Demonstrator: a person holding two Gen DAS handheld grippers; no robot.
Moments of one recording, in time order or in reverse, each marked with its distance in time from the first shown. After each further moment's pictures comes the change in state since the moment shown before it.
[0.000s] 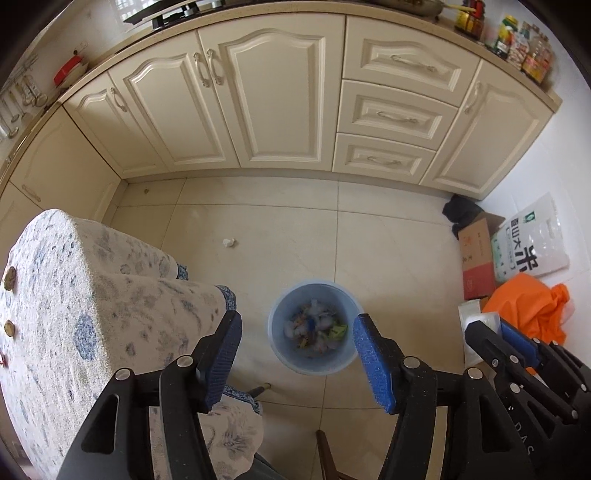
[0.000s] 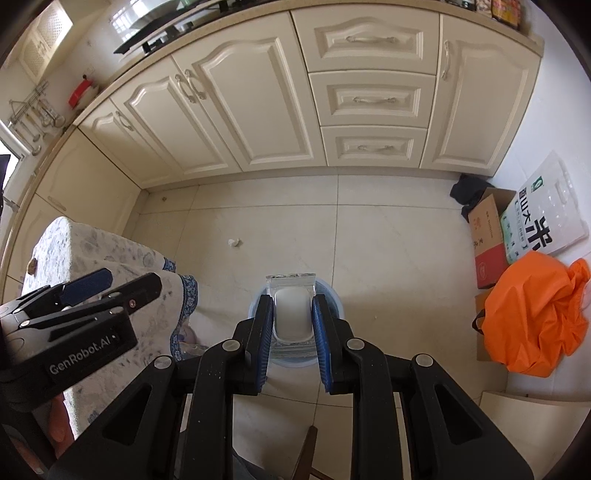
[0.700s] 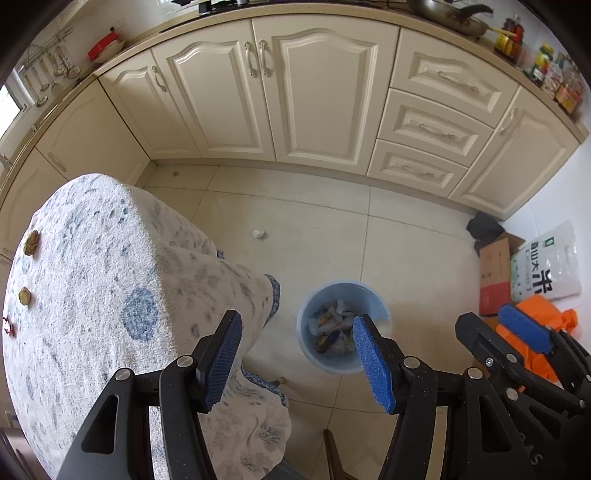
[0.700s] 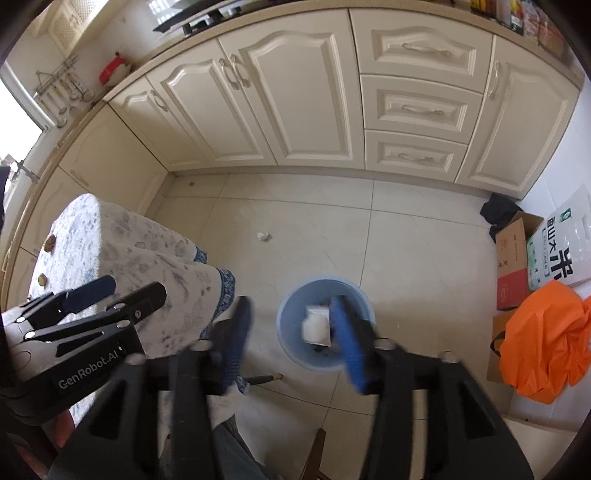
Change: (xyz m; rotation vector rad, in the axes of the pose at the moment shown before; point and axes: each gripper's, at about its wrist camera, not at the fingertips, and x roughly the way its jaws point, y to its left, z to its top) left arm -0.018 0.055 -0.019 -0.105 -0.001 0.050; right arm 0.008 0.059 0.005 -0.094 -0.013 0.075
